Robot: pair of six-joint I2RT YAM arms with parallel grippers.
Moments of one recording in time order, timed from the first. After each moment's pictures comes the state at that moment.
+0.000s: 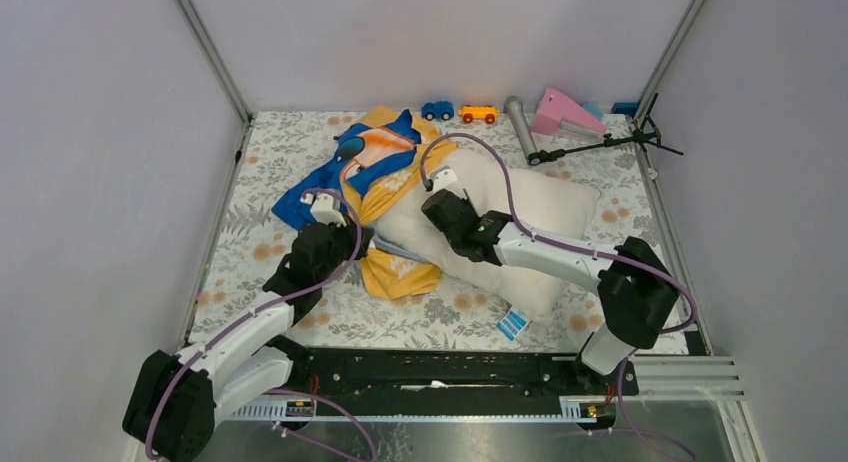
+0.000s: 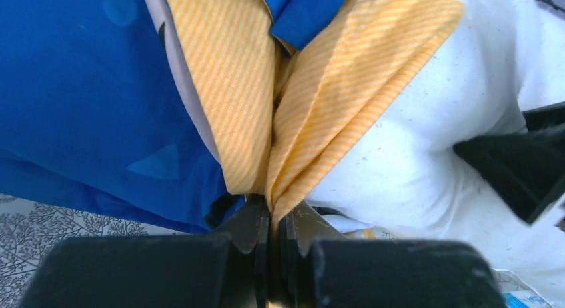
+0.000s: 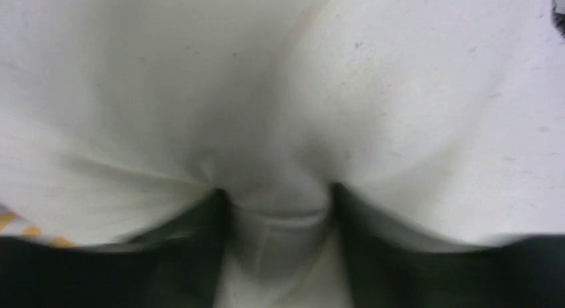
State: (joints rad) left arm -0.44 0.96 0.40 0.21 -0.04 -0.50; right arm 0.91 1.62 1.16 -0.43 0.57 0.20
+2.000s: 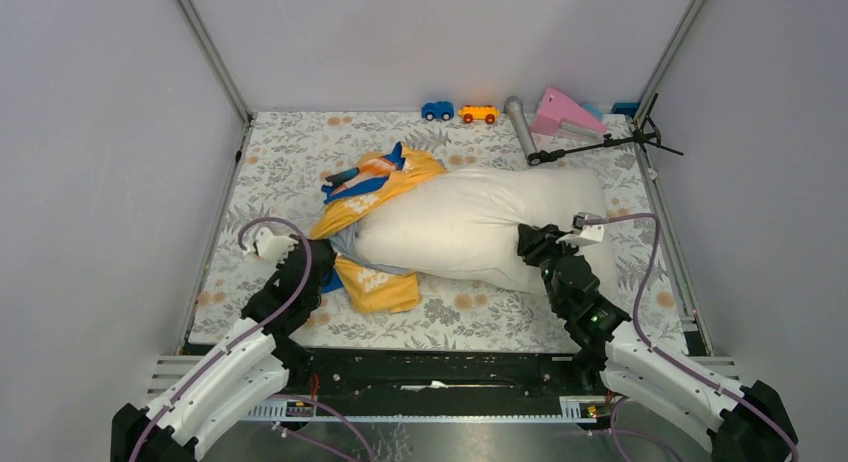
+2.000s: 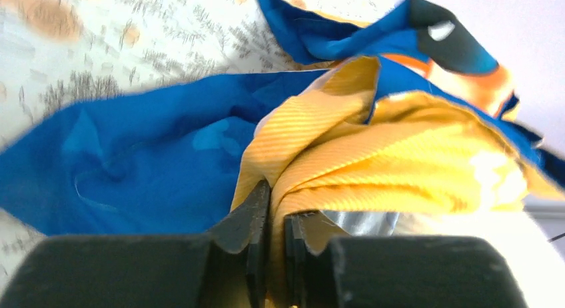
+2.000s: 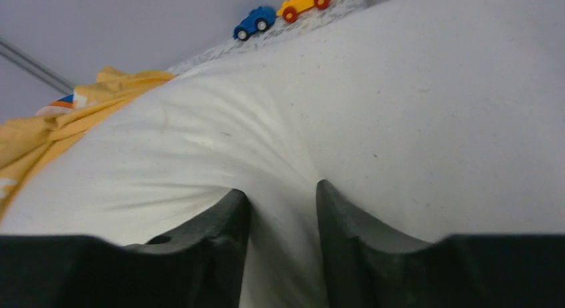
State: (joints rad) left arm -0.53 0.63 0.41 -0.36 -0.70 -1.24; right arm 0.71 0.66 0.24 0.30 0.61 0.59
